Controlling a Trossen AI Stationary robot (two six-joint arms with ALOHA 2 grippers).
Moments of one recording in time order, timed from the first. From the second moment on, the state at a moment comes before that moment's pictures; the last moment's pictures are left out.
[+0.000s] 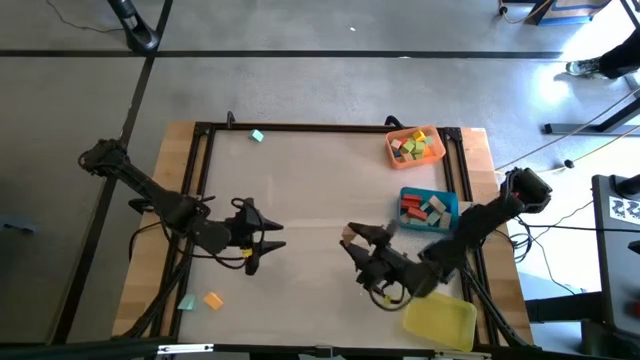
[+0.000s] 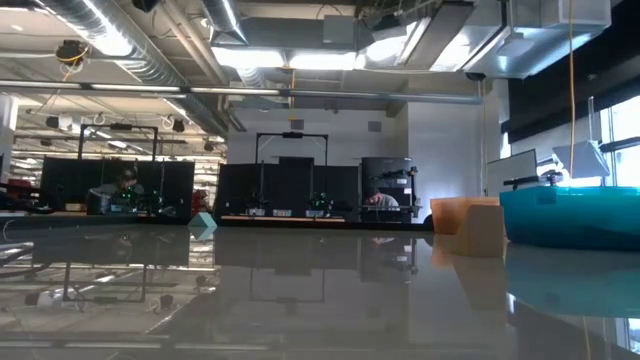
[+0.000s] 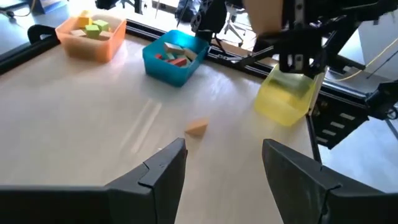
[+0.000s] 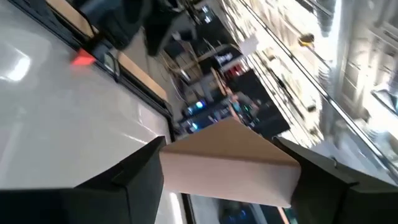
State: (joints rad) left arm -0.57 1.14 0.92 -0.27 -0.65 -0.57; right arm 0.66 1.59 1.08 0.40 1.21 -0.87
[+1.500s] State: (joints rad) left arm -0.57 1.14 0.92 -0.27 -0.66 -0.58; right arm 1.04 1.37 1.12 -0.75 0.59 1.24
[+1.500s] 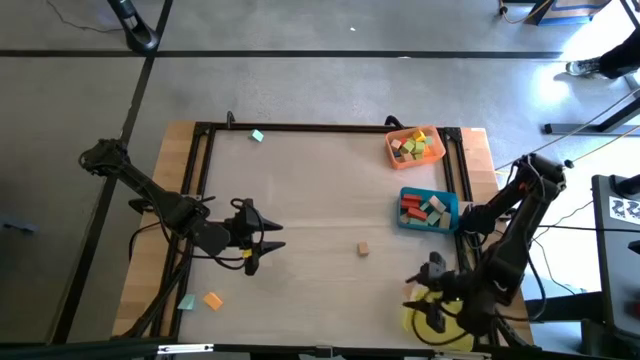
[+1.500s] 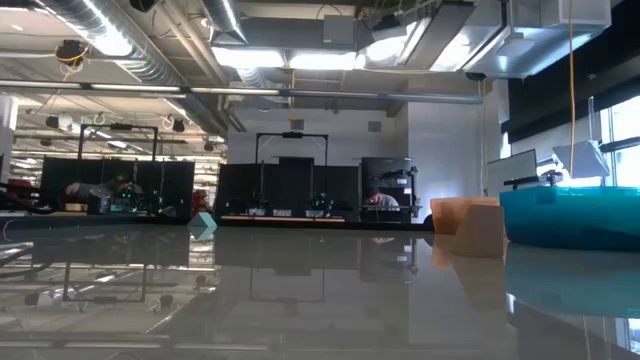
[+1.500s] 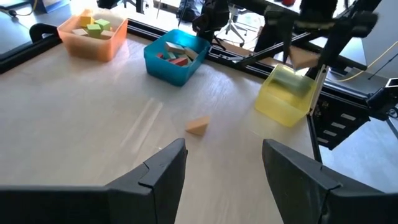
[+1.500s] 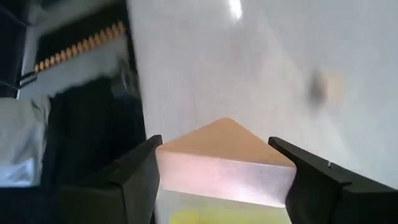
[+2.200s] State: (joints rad) left arm -0.57 1.14 0.92 -0.27 -0.67 -0.59; right arm 1.05 1.54 1.11 -0.95 0.06 1.81
